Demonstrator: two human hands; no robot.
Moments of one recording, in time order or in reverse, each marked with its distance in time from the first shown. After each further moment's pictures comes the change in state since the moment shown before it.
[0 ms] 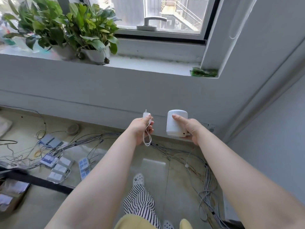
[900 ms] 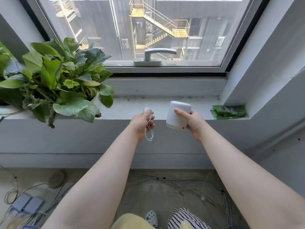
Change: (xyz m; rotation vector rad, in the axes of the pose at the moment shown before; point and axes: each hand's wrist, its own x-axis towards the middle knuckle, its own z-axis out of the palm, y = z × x) left_hand 0.277 0.231 -0.011 0.056 -0.163 -0.008; right_hand 0.233 -0.208 0.085 0.165 0.143 -0.225
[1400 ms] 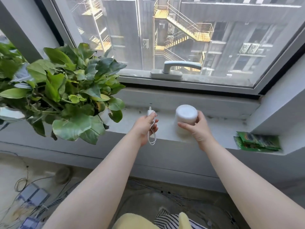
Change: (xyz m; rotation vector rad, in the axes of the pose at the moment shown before) left_hand 0.067 0.037 -0.015 -0.094 0.094 0.049; right_hand 0.096 -0.008 0.023 -0.120 -0.038 -0.261
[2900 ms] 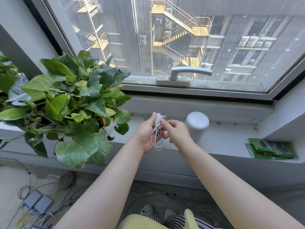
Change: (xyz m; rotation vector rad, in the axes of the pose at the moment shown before) left_hand 0.009 0.026 -0.013 -0.093 -0.223 -0.139; right_hand -0.009 -0.049 0.100 -0.166 -0.084 0.136
